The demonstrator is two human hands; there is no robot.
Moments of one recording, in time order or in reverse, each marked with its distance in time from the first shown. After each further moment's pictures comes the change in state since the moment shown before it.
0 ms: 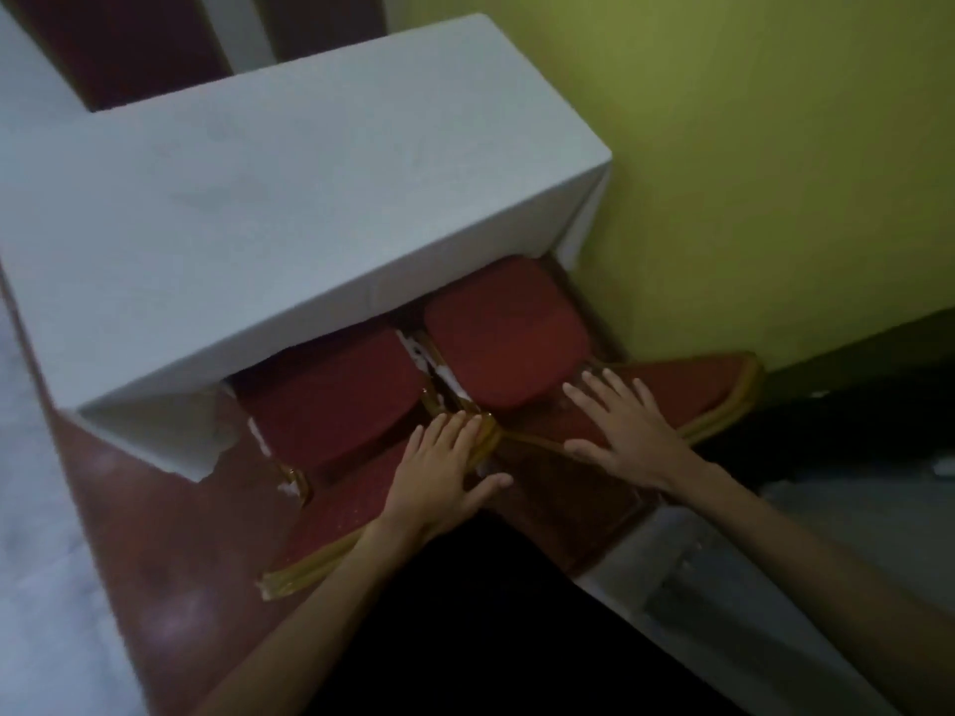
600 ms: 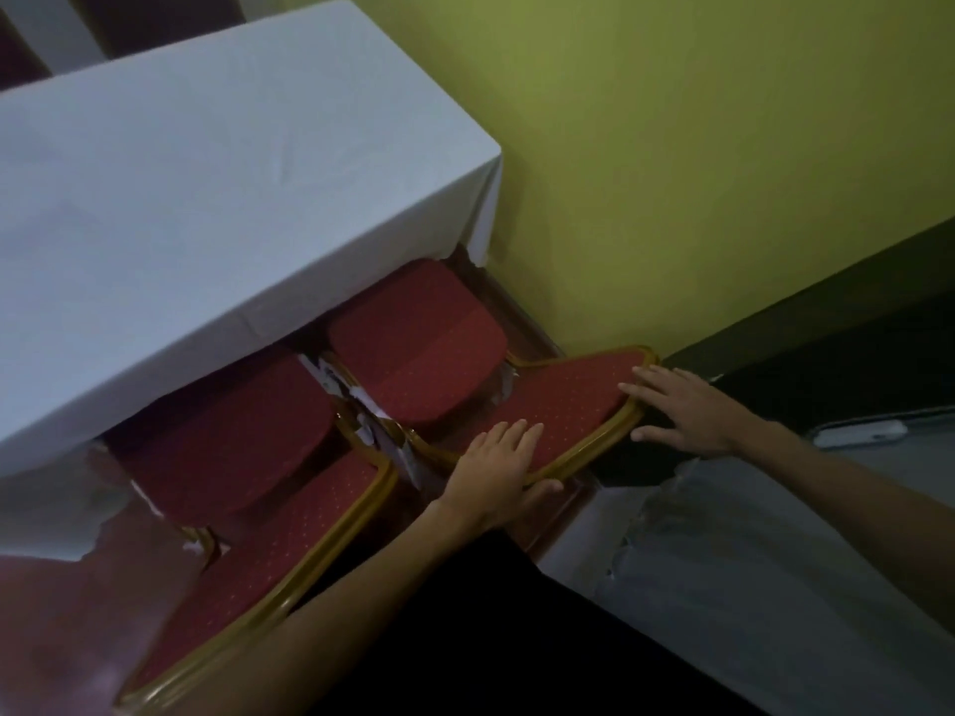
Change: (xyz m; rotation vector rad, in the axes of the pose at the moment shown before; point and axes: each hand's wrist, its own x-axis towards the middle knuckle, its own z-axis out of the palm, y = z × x) left_hand 0.122 0.145 0.048 -0.006 -0.253 0.316; right_hand -0.059 0.225 -0.023 -0.119 -0.217 0.110
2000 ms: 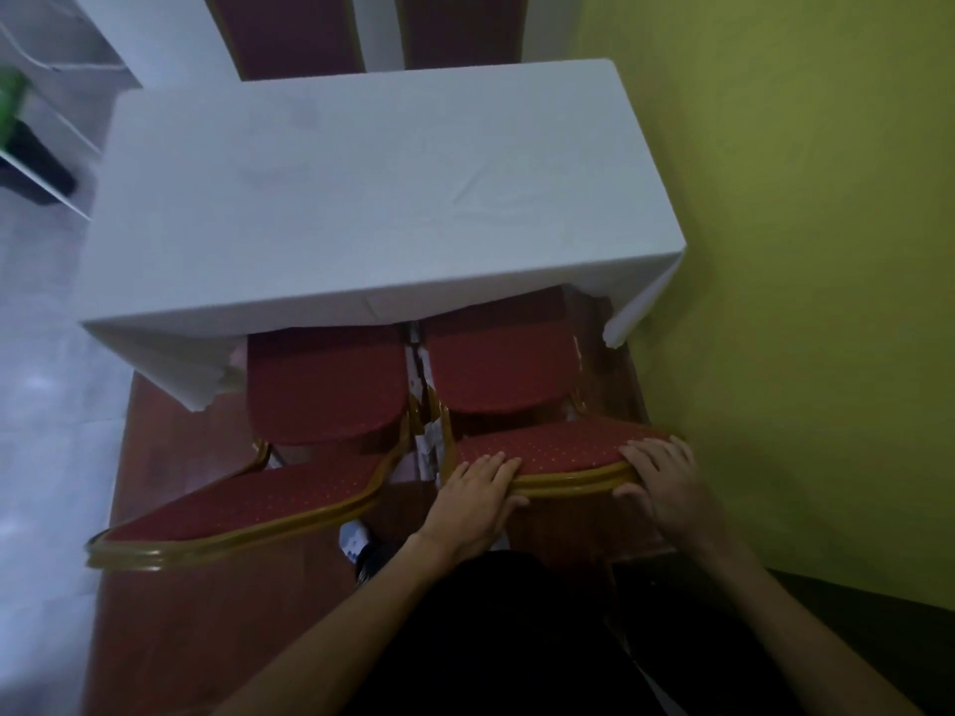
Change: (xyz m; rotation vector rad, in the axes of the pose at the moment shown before) left_hand 0.087 -0.027 0.014 -0.096 0.267 -0.601; right_hand 0.199 0.041 -0.010 0.087 0.614 -0.504
